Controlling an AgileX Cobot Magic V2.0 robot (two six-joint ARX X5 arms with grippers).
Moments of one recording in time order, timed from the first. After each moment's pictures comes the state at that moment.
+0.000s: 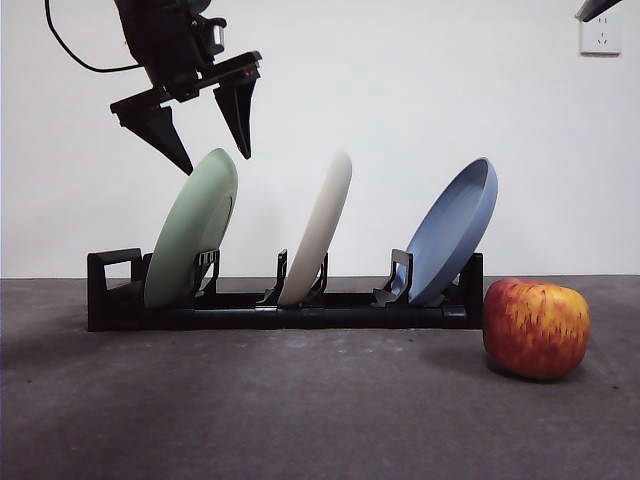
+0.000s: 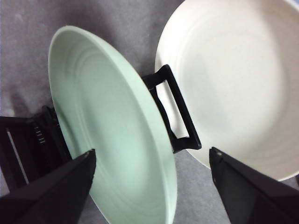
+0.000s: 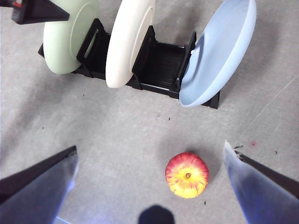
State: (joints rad) left arm -0.31 2.03 2.09 -1.11 0.16 -0.09; right arm 0.30 1.24 1.48 -1.05 -0.25 0.06
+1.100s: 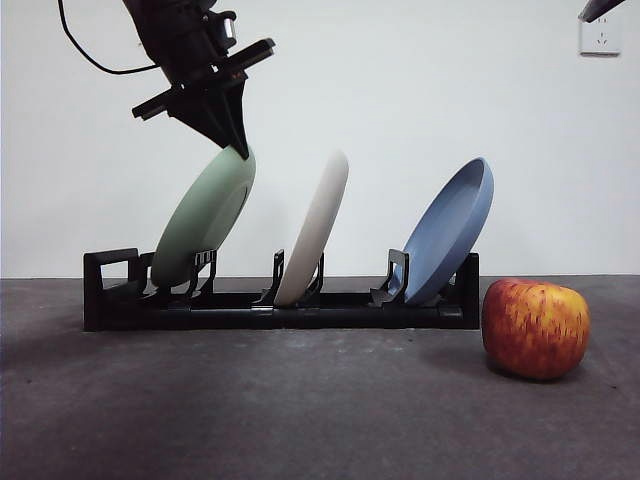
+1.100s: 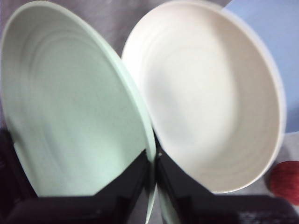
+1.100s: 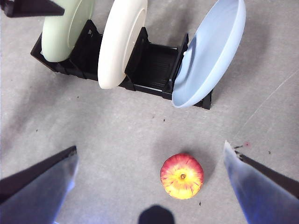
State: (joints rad) left arm -0.33 2.03 2.11 -1.06 0.25 -0.09; right arm 0.30 1.24 1.48 -1.05 -0.23 0.06
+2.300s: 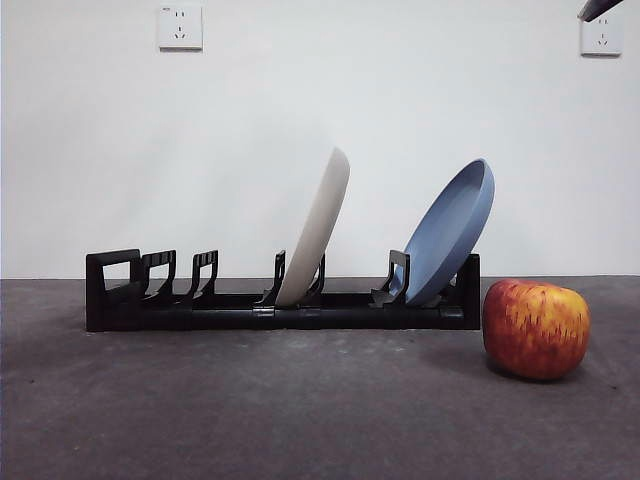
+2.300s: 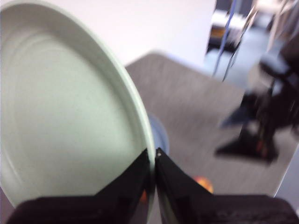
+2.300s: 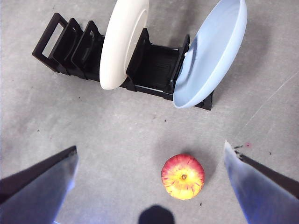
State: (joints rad) left arm -0.73 1.62 2.53 -1.33 0.01 0.01; right arm 0.30 1.24 1.48 -1.05 -0.23 0.06
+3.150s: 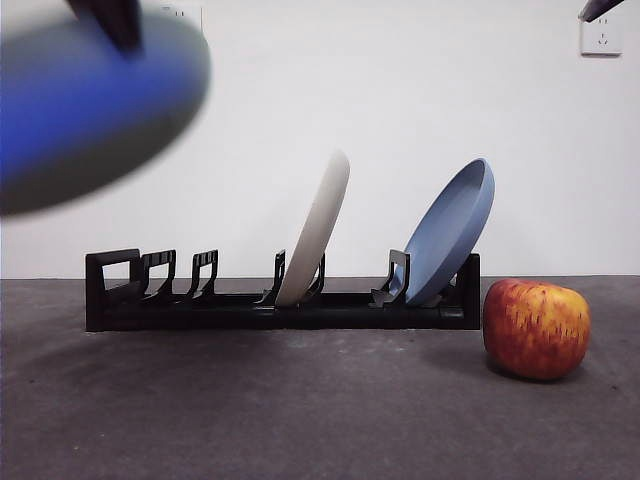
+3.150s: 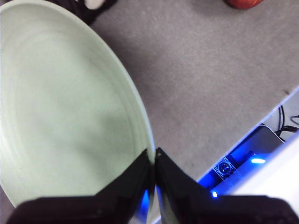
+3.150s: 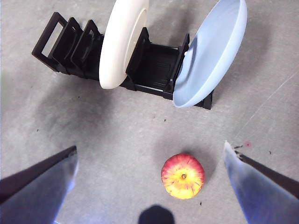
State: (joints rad) left arm -0.99 1.23 1.22 -1.09 -0.29 -0.26; right arm 0.30 1.24 1.48 -1.05 -0.23 0.06
